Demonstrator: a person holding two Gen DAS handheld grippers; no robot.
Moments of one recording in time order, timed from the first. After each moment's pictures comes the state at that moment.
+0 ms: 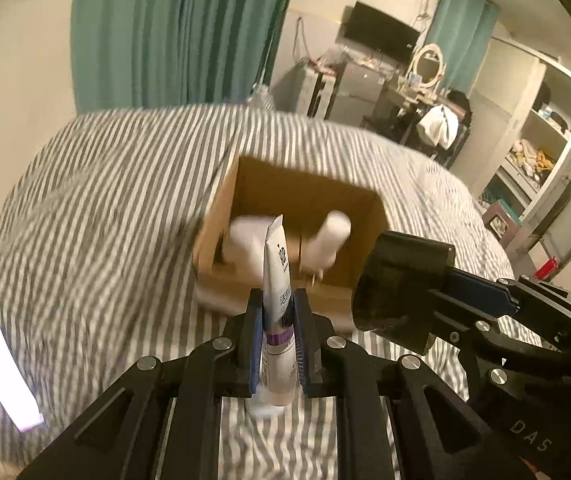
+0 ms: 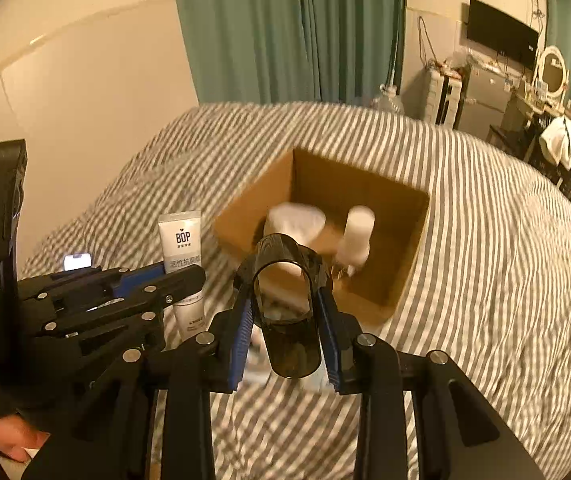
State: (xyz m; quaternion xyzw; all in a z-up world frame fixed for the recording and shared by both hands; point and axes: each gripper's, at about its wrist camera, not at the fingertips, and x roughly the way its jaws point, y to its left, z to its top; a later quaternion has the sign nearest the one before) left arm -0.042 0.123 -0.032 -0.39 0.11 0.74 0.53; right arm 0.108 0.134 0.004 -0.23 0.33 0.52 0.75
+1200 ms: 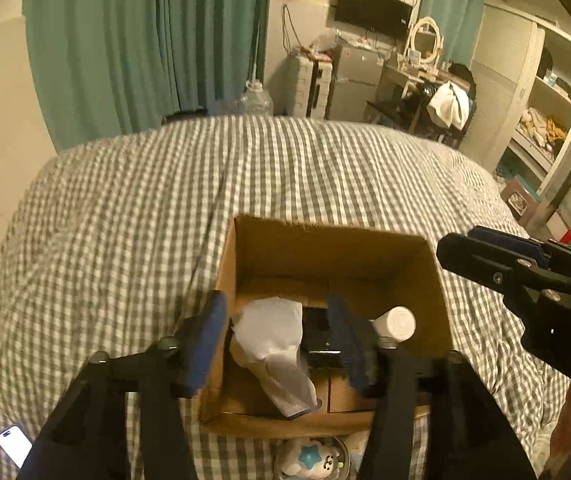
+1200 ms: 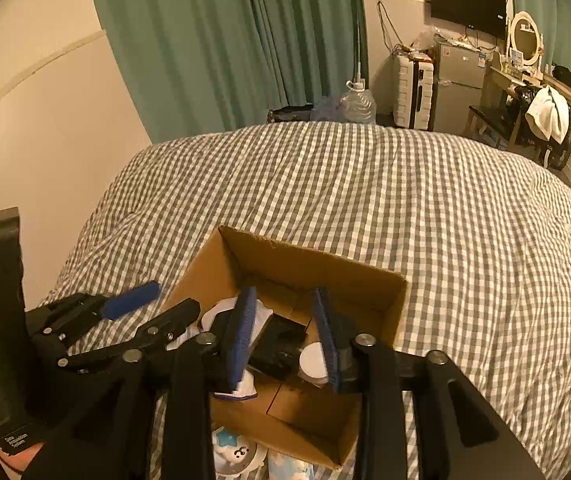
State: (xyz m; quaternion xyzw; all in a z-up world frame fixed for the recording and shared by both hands) left arm -0.088 0.234 -0.036 -0.37 0.18 0.74 0.53; right arm 0.223 0.224 0.019 -0.17 0.37 0.47 0.78
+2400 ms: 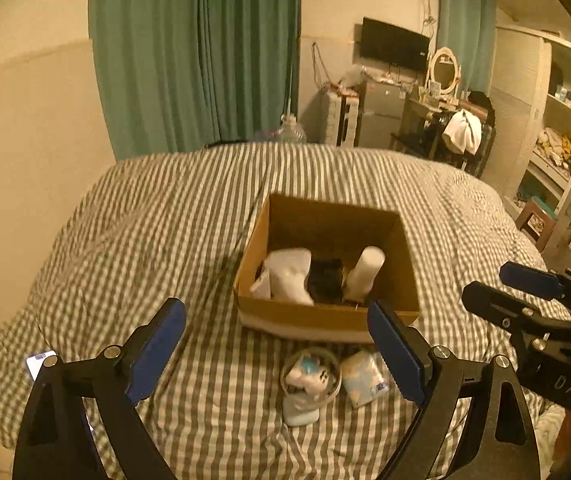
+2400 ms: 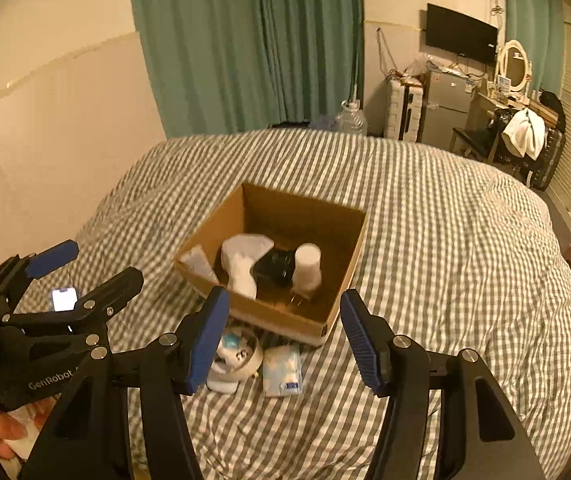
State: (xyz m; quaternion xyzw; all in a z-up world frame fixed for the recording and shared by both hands) left arm -0.011 0.096 -0.007 -0.33 0.16 0.78 0.50; right arm 0.123 0.094 0.036 -0.19 0.34 0.45 0.81
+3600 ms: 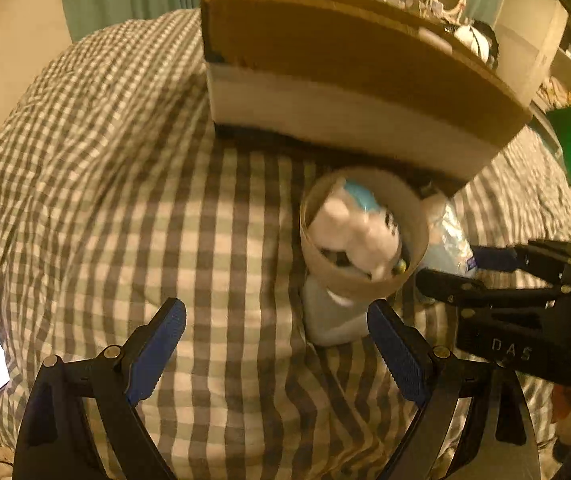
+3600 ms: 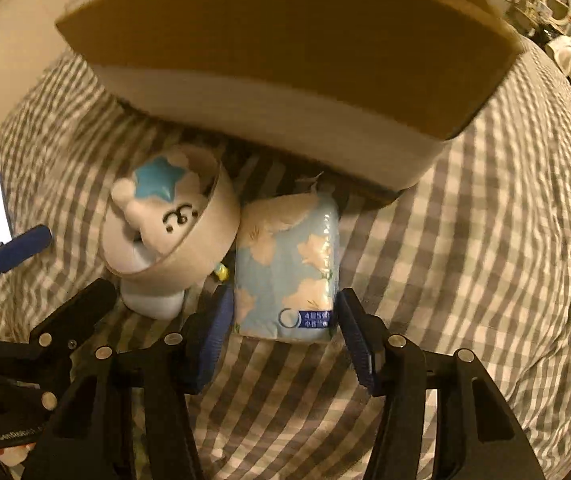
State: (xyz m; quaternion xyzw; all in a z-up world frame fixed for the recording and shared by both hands) left arm -0.008 0.100 -0.205 -0.45 0.25 0.69 0.51; right arm 0.153 0.140 -0.195 -0.27 0.52 0.36 0.73
